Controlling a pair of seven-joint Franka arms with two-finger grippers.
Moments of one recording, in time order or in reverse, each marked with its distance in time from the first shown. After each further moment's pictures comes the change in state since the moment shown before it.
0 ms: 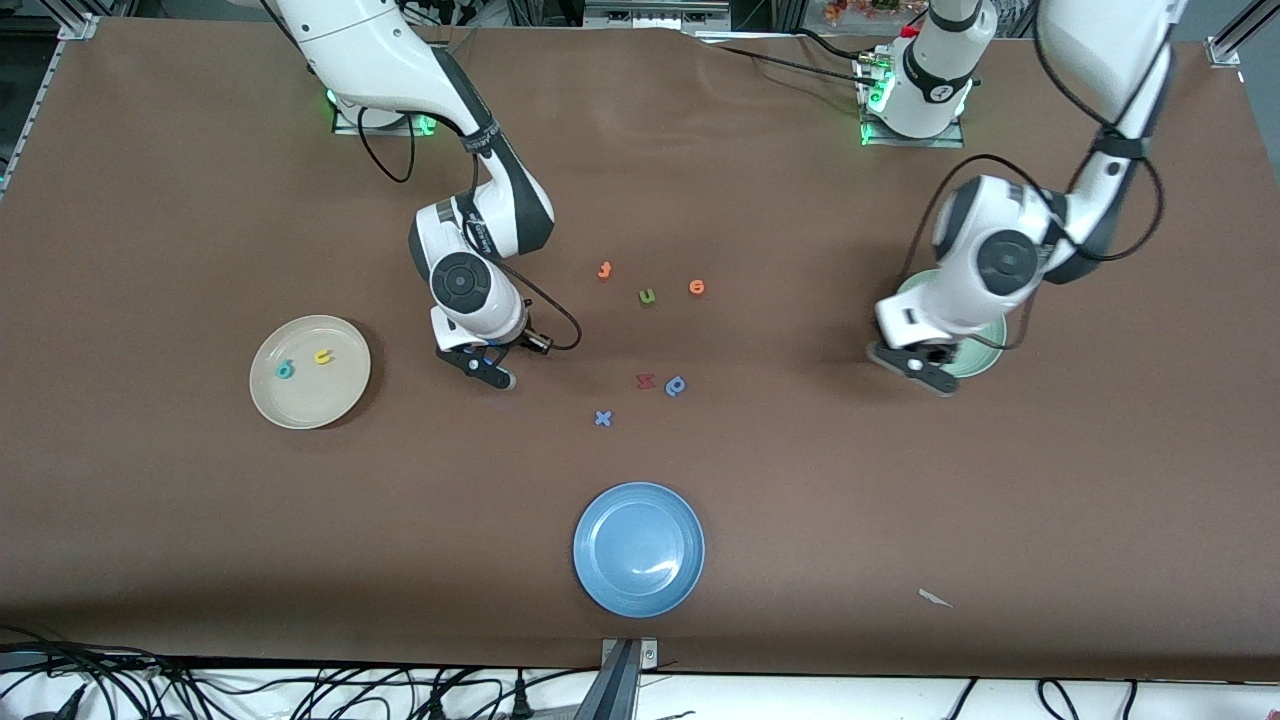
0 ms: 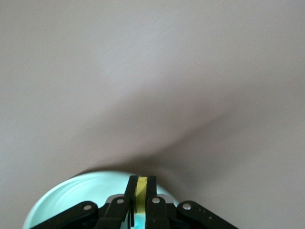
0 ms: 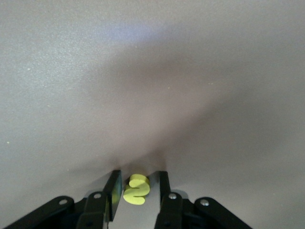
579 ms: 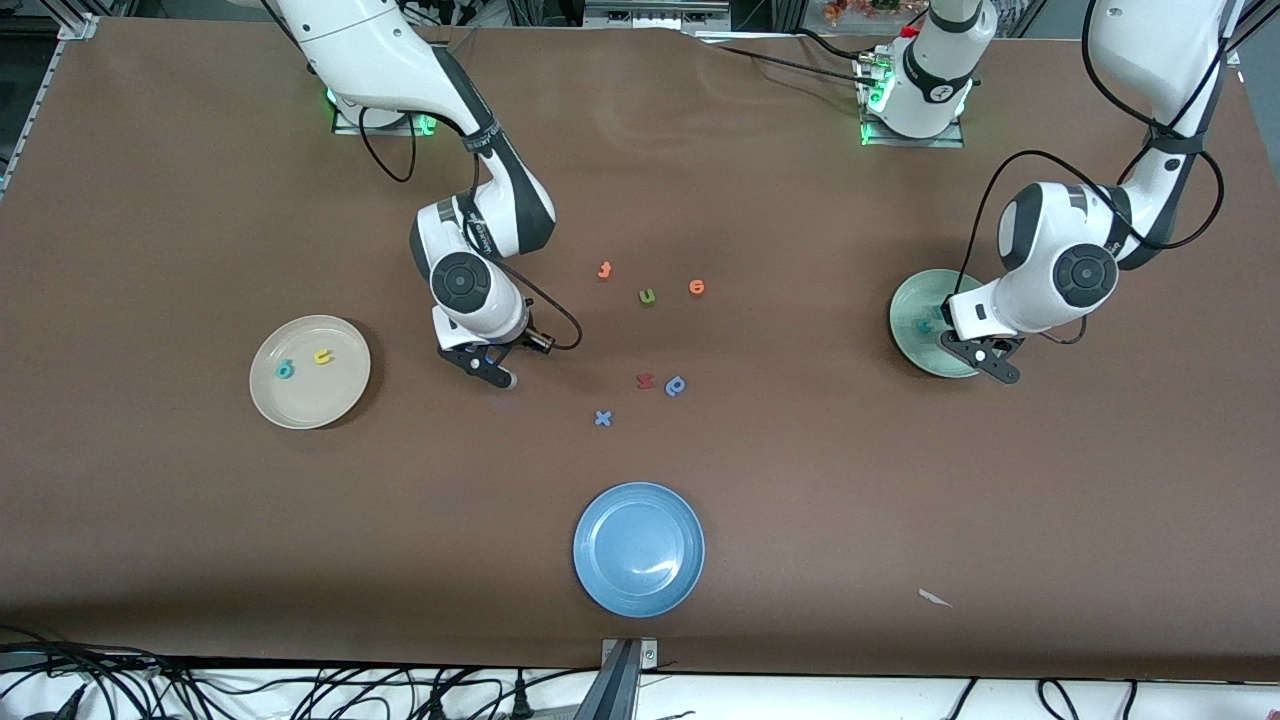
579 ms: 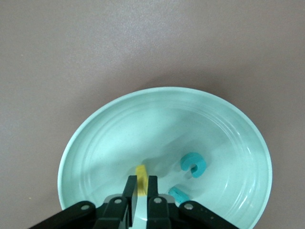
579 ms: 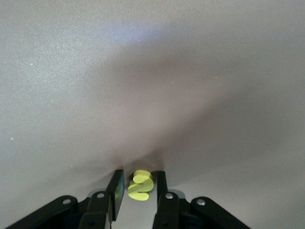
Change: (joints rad) left arm 0.031 -0.002 0.113 -0.083 0.000 0.000 0.177; right arm 0.000 0.000 0.004 -0.001 0.016 0.002 -0.002
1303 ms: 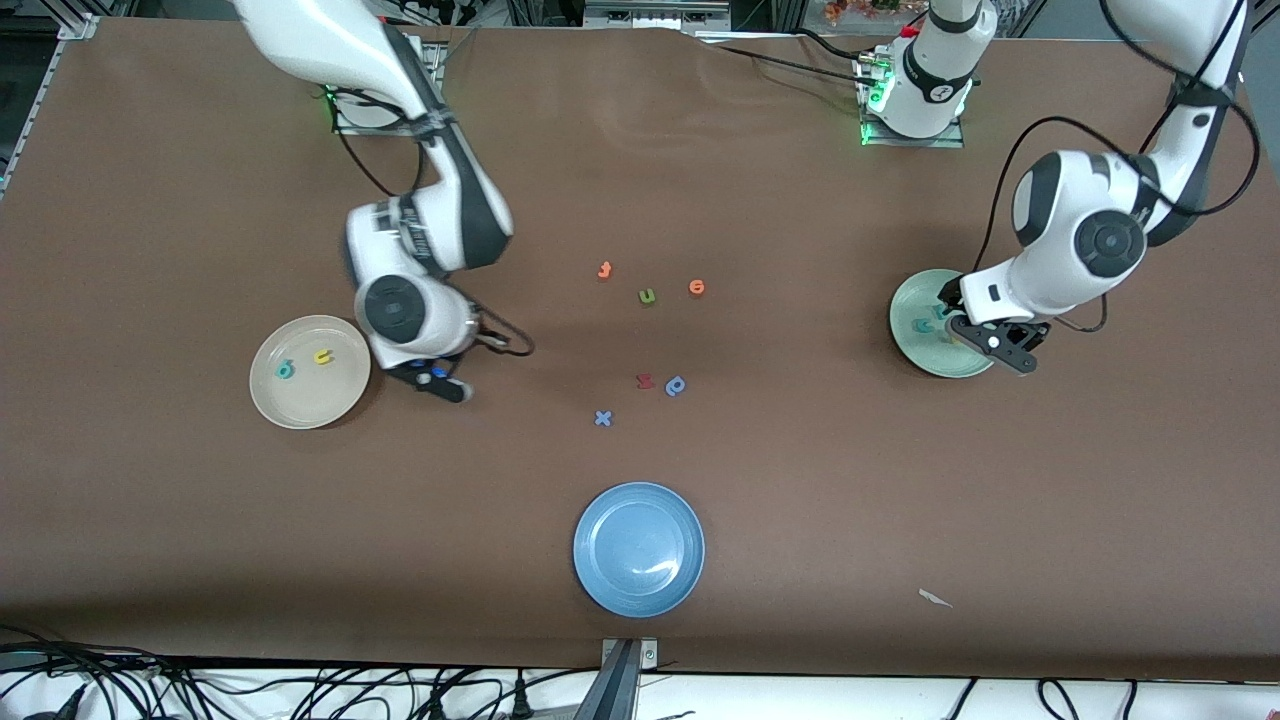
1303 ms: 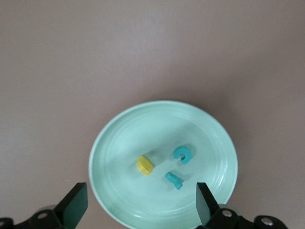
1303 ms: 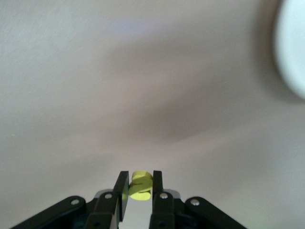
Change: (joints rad) left arm -0.008 -0.181 -0.029 0.011 0.000 -0.104 0.000; right arm -0.007 -0.091 -0.197 0.165 0.000 -0.450 -0.273
